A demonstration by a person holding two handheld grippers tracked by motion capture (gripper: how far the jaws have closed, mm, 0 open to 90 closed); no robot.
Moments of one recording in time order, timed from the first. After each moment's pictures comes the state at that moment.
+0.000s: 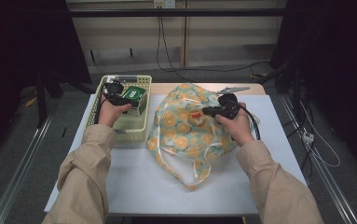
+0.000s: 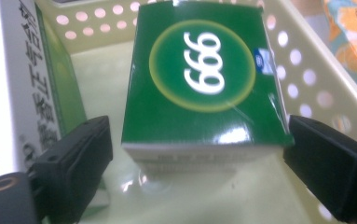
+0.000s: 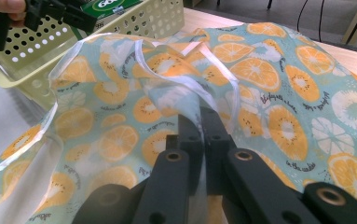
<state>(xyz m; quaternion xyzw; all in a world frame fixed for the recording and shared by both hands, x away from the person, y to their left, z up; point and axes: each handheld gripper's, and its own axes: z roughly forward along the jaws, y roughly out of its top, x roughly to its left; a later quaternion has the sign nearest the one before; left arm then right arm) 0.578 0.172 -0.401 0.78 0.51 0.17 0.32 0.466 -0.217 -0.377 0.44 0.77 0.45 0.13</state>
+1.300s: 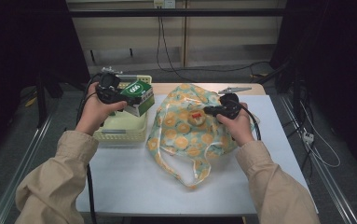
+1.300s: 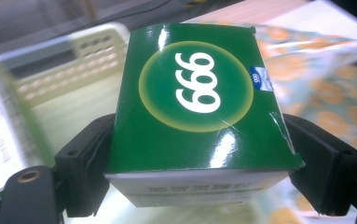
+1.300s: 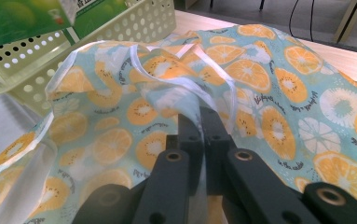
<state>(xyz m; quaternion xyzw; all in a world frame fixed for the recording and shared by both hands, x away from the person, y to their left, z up) 0.494 0.157 -0.294 0.82 0.38 0.13 0.40 0.466 -0.220 -0.378 0.45 0.76 0.45 0.14</state>
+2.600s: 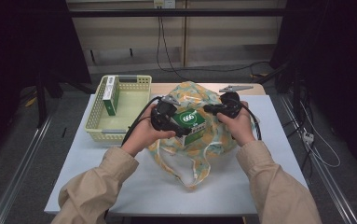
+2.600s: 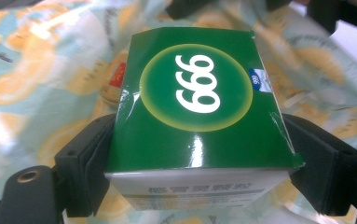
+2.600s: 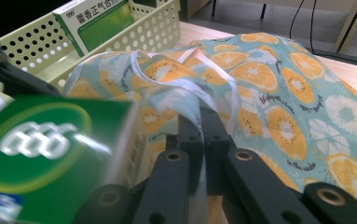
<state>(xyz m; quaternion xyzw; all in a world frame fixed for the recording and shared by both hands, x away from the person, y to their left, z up) 0.451 0.024 -0.358 0.89 0.24 0.04 0.39 0.462 -0.220 -0.368 0.45 0.75 0.46 0.14</state>
